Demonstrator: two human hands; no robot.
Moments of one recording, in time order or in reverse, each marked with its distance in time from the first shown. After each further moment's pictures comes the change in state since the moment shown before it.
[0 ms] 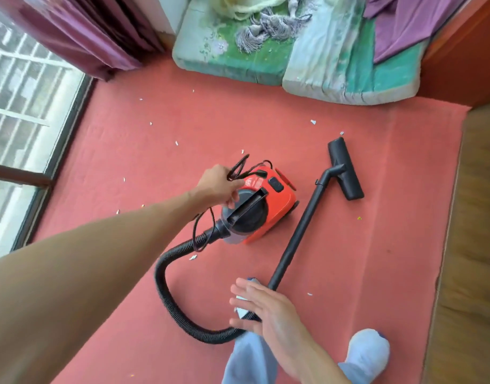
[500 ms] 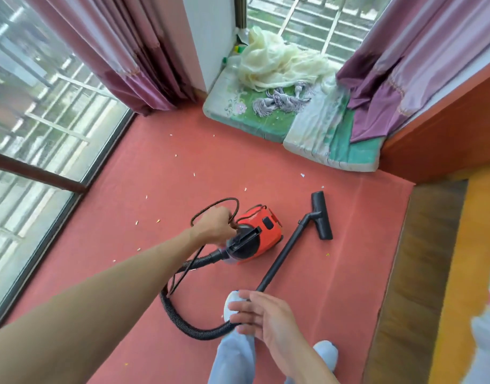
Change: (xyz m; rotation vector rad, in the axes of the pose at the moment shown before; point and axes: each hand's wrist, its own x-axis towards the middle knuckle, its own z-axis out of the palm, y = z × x) left_hand -0.157 0.070 -0.110 0.187 -0.123 0.015; right_hand -0.166 -0.092 0.081 -0.168 0.026 -0.010
